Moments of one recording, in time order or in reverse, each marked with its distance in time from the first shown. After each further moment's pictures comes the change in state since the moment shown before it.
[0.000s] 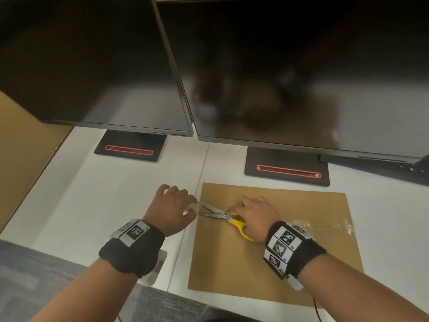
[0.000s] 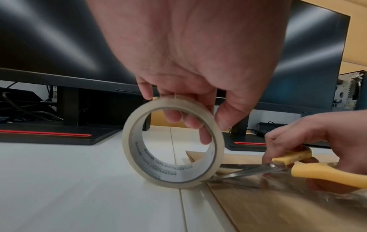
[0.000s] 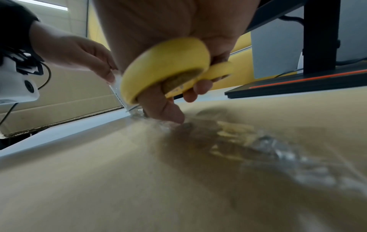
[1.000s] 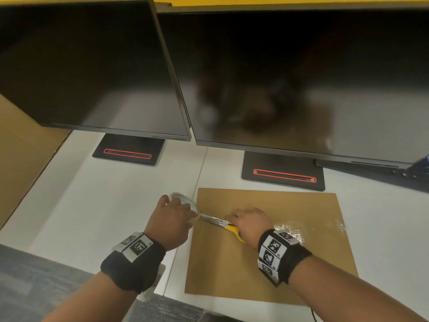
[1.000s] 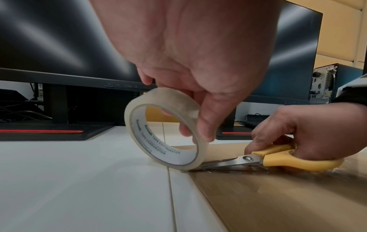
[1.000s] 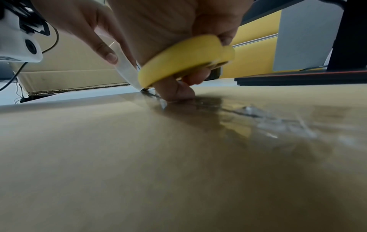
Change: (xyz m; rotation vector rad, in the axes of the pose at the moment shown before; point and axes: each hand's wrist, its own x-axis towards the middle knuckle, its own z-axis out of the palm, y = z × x) left_hand -0.011 0.013 0.008 0.153 0.023 0.079; right_hand 0.005 -0.004 0.019 -0.069 -0.042 -0.042
